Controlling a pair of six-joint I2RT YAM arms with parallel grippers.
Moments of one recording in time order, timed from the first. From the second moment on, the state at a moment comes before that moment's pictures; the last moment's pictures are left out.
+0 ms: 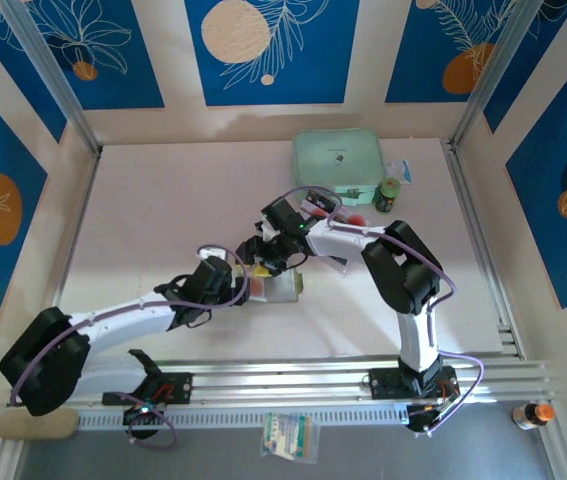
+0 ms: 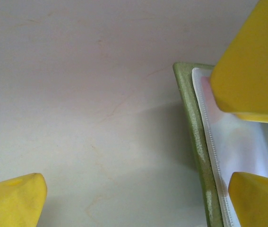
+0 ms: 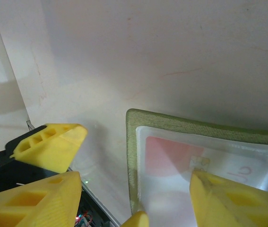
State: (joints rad) left arm -0.74 1.23 0.48 -0.17 -0.25 -0.60; right arm 0.75 1.98 1.29 -0.30 -0.60 0.89
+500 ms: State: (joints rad) left arm -0.74 1.27 0.49 -0.14 -0.24 -0.59; right arm 0.75 2.00 1.29 -0.27 -0.62 0.91
